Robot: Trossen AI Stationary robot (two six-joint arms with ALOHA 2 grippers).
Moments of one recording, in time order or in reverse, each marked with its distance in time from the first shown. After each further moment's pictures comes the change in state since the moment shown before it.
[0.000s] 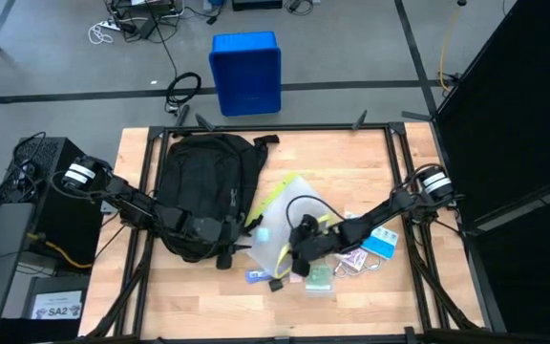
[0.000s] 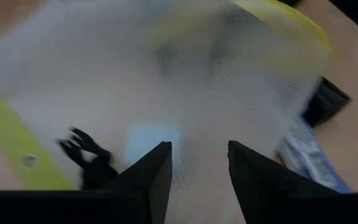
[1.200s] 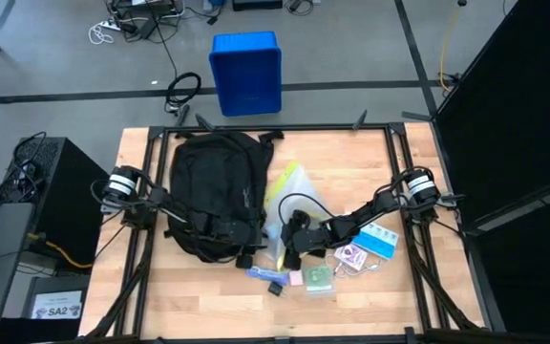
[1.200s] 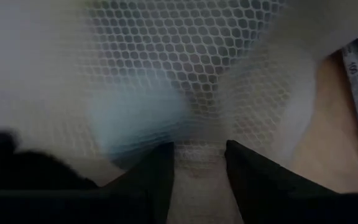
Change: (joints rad) left arm 0.094 0.410 0.206 0.039 0.049 0.149; right arm -0.080 0.135 0.039 0.159 -0.026 -0.150
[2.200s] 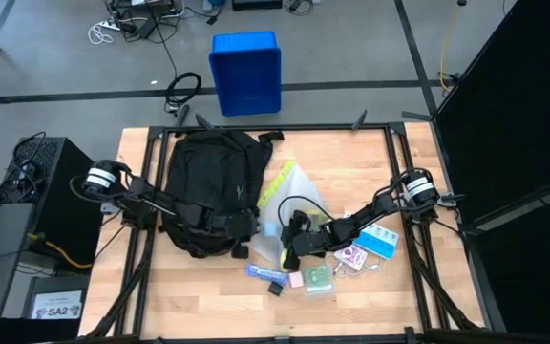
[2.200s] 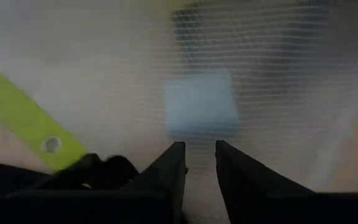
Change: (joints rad) left arm 0.021 -0.223 -0.002 -0.270 -0.150 0.019; right arm 0.021 0.000 0.006 -0.004 0.086 -0.016
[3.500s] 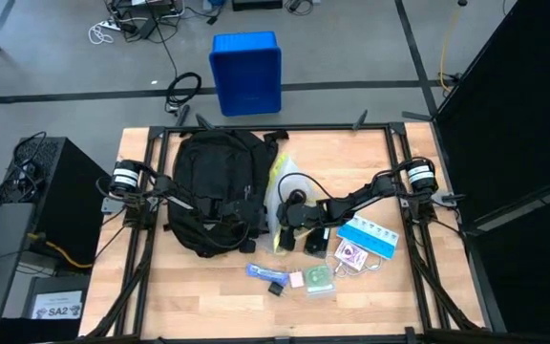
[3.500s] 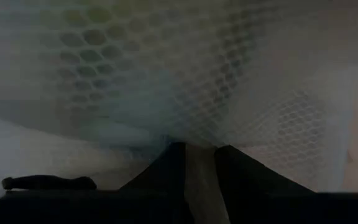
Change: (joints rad) left arm 0.154 0.216 0.001 0.295 0.327 0.069; right arm -0.191 -0.013 0.004 -0.013 -0.241 -0.005
